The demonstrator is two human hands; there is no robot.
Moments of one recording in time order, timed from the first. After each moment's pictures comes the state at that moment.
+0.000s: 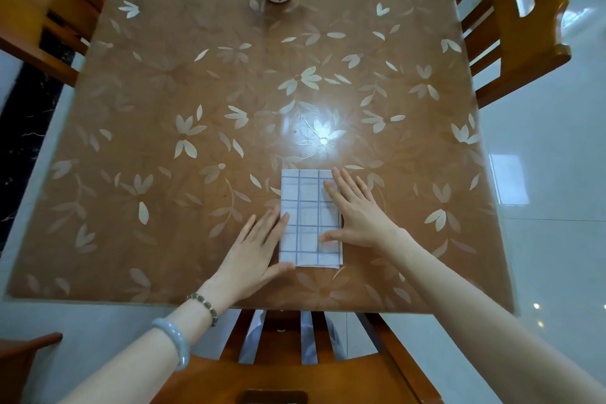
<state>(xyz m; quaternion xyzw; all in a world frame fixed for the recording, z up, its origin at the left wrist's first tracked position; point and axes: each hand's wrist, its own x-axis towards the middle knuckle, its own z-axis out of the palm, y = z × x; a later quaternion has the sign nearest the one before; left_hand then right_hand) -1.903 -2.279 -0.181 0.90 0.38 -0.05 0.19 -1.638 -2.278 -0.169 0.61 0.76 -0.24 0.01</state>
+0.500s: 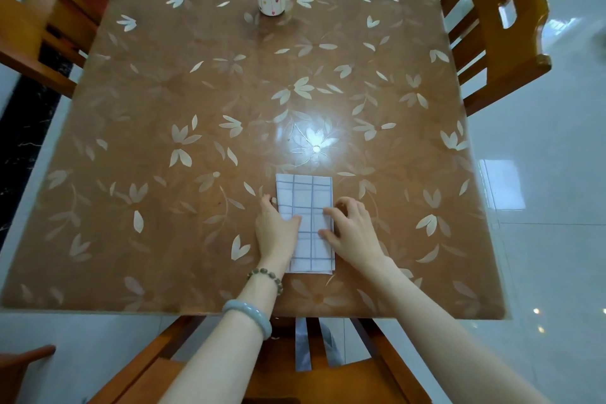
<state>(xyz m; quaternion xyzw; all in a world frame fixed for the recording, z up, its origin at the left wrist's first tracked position) -1.803 -2.252 -0.162 0.49 0.74 0.18 0.43 -1.654 -2.305 -0.186 0.72 0.66 -0.19 -0.14</state>
